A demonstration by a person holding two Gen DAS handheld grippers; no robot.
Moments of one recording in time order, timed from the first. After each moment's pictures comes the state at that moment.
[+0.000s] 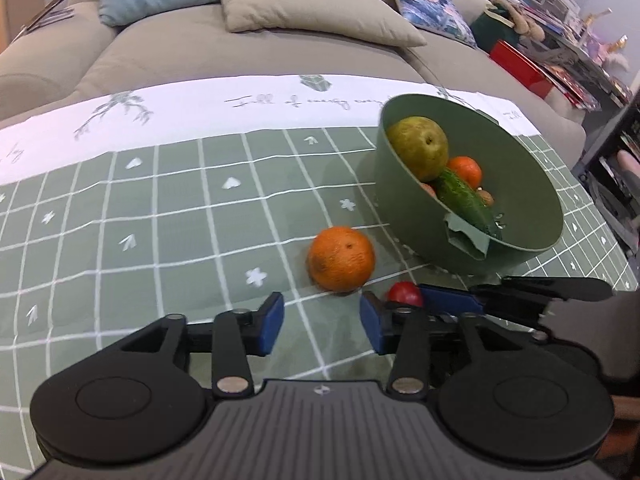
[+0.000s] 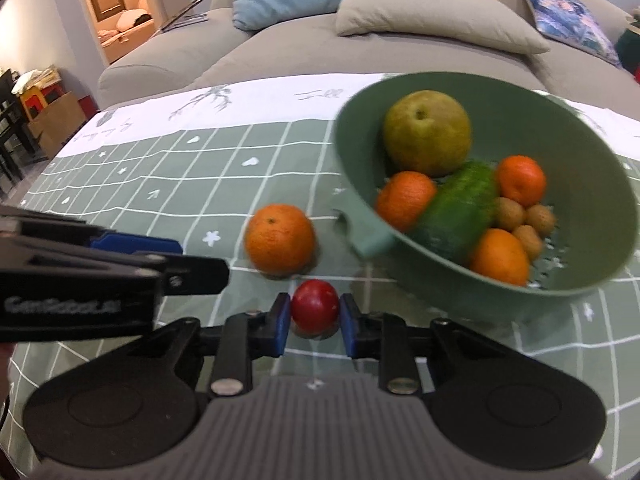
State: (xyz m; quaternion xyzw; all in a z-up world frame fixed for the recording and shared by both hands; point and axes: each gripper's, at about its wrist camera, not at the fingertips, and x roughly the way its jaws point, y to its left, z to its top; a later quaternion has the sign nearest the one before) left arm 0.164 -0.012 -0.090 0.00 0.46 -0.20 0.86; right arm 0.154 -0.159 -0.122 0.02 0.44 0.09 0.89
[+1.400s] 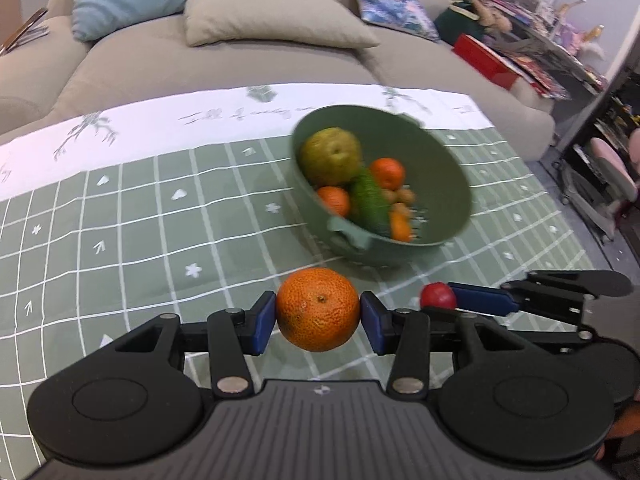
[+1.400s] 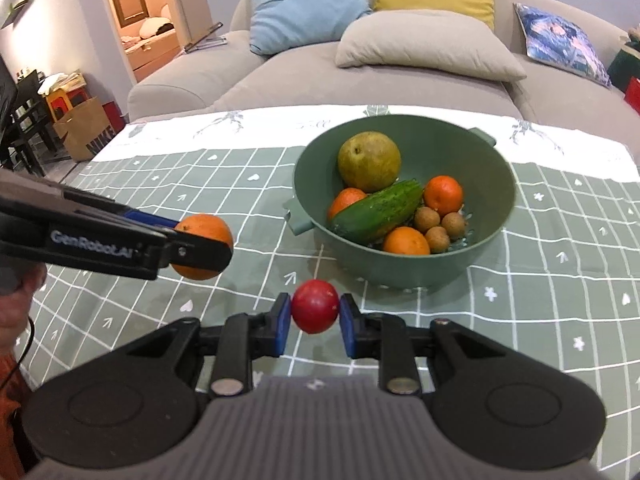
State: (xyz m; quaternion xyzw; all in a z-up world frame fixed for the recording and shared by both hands) left arm 0.124 -0.049 -0.030 0.00 0.47 -0.23 0.85; right arm 0.086 -0.221 -0.057 0.01 0.41 0.13 0.90
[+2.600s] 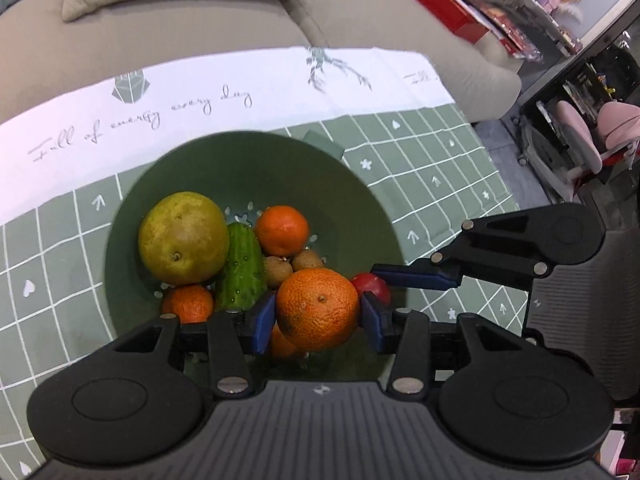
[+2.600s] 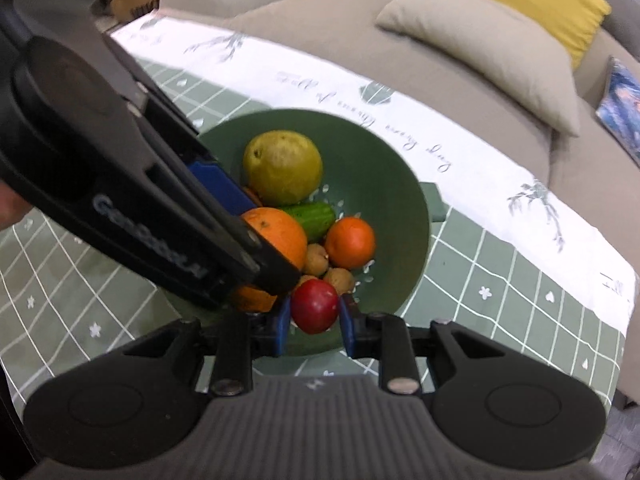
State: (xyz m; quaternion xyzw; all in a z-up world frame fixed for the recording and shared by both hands) left arm 0.251 -0.179 -0.053 0.00 0.57 -0.31 0.76; right arm 0.215 -0.292 -0.050 -0.18 0.49 0.22 0.82
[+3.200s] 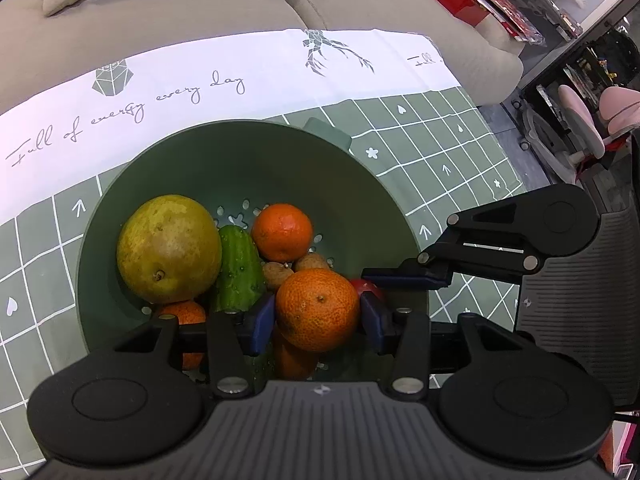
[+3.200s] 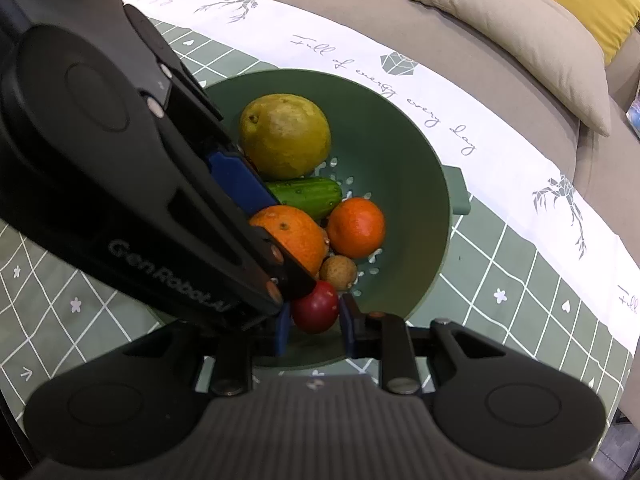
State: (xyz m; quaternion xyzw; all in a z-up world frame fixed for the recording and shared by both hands) left arm 0.264 -0.190 -0.071 0.02 0.58 -0.31 0.75; right arm 0.233 -0.287 -0.068 -0.21 0.52 0.24 0.79
